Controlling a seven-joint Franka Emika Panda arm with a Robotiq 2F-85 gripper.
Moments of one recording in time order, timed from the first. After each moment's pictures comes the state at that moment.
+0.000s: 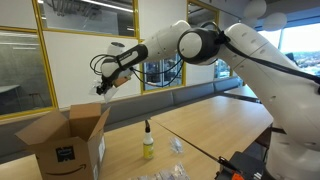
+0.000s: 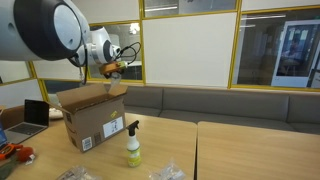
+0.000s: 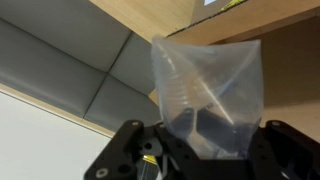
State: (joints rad) arm 0.19 0.76 0.08 -1.17 -0.19 2.56 -0.21
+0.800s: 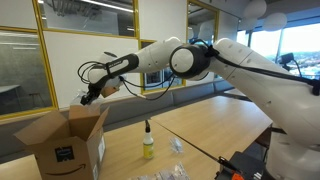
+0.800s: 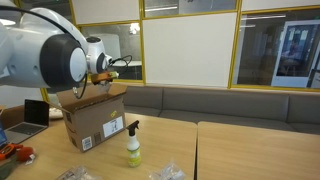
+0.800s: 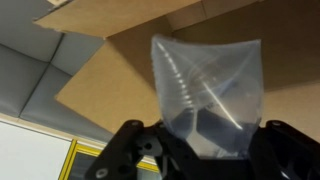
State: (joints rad) arm 0.20 0.96 0.22 -0.98 -0.08 2.54 -0.33
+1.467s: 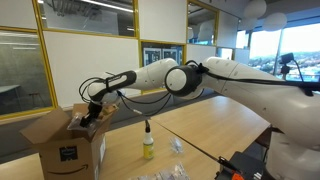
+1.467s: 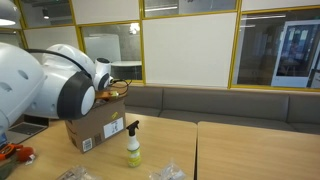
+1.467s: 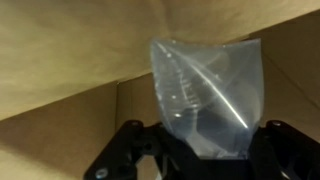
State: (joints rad) arm 0.17 1.19 0.34 -0.81 0.03 2.36 -0.50
